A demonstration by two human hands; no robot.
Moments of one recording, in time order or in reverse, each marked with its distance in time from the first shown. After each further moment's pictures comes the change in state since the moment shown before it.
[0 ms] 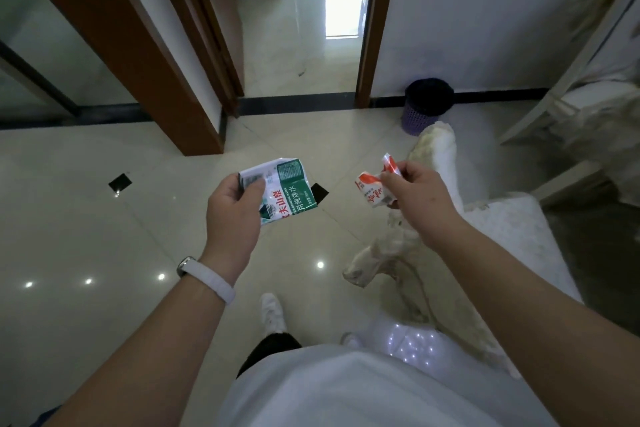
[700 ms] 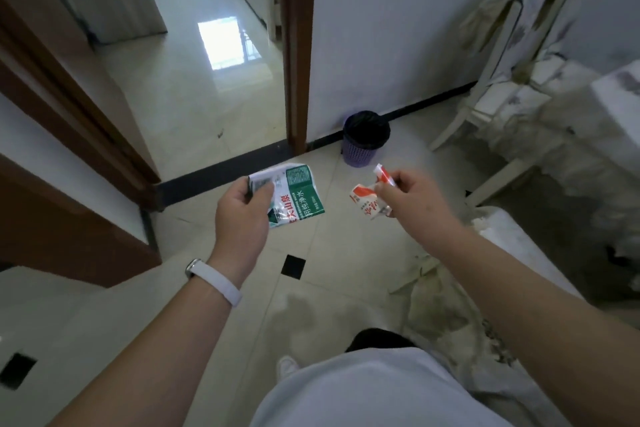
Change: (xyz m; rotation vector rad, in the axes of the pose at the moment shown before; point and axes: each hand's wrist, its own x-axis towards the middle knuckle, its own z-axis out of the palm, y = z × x) left_hand 0.354 0.091 0.083 0.012 -0.495 0.046; right_hand 0.240 -0.122 0.081 -0.081 0.337 0.072
